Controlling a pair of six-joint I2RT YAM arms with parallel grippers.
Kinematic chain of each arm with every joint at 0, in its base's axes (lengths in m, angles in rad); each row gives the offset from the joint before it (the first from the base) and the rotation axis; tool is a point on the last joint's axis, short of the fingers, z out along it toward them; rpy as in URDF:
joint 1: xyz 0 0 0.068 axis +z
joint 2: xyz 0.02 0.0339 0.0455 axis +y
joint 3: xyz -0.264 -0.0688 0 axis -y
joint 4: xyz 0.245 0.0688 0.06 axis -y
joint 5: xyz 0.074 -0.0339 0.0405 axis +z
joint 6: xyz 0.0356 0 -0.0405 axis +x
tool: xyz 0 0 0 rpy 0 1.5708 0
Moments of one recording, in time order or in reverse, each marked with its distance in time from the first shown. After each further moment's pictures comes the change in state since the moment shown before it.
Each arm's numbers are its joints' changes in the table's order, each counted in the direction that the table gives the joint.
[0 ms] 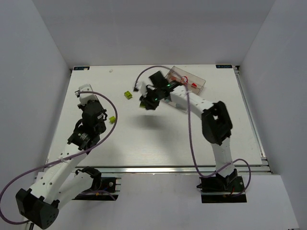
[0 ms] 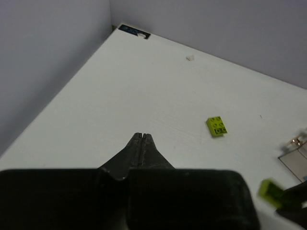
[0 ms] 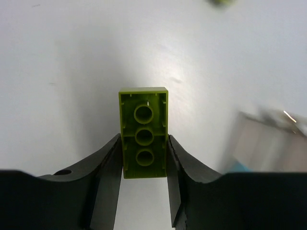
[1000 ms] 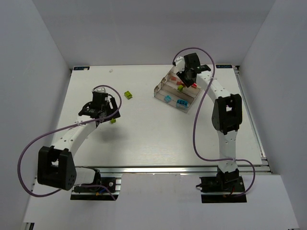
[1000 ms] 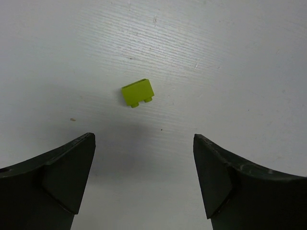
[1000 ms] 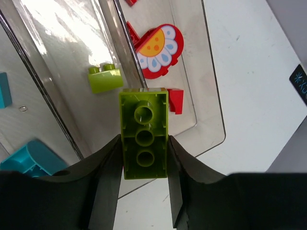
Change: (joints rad) left arm 0.248 0.463 0.124 -0.355 -0.675 -0.191; right arm -0.427 0.042 0.131 -0.002 -0.482 0.078
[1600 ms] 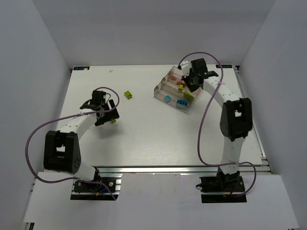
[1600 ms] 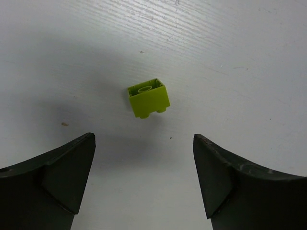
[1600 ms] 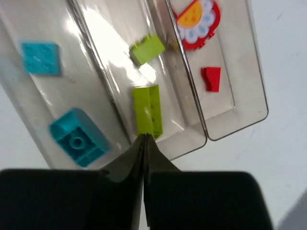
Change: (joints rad) left arm 0.092 0.179 0.022 -0.006 -0.117 -0.026; right arm -0.036 -0.146 -0.224 0.080 0.154 0.057
